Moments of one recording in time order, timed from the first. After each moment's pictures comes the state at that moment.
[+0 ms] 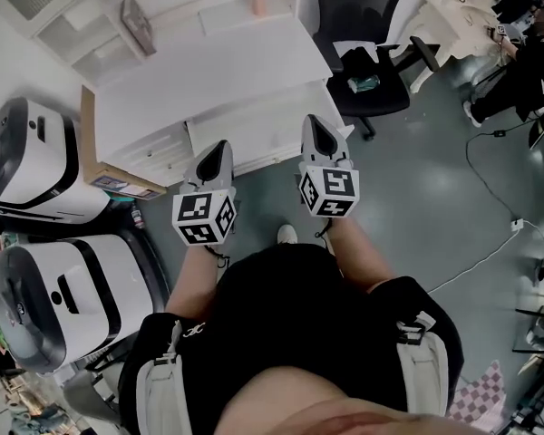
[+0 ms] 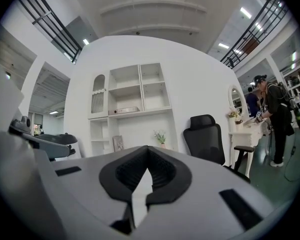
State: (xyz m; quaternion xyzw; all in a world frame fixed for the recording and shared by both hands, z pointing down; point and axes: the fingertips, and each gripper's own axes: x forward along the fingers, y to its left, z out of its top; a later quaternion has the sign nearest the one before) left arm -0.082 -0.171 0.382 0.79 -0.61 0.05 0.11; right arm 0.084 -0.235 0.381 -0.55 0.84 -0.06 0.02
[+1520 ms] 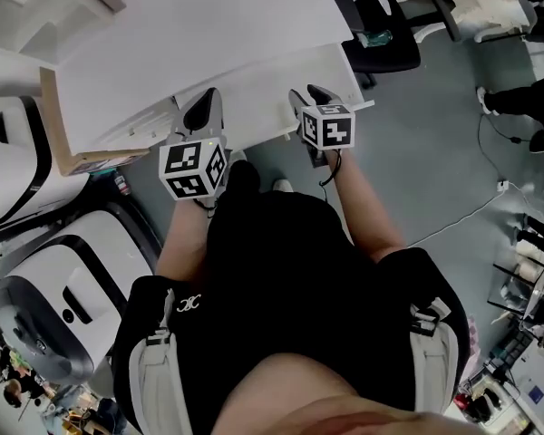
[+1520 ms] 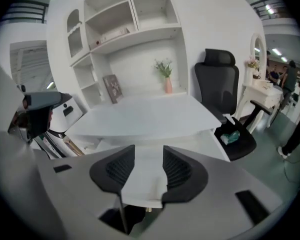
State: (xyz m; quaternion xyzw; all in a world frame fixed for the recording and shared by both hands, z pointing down) left arm -0.168 -0.336 0.471 0.79 -0.58 0.08 0.18; right arm 0.011 -0.375 0.593 -0.46 0.80 -0.27 -0.27
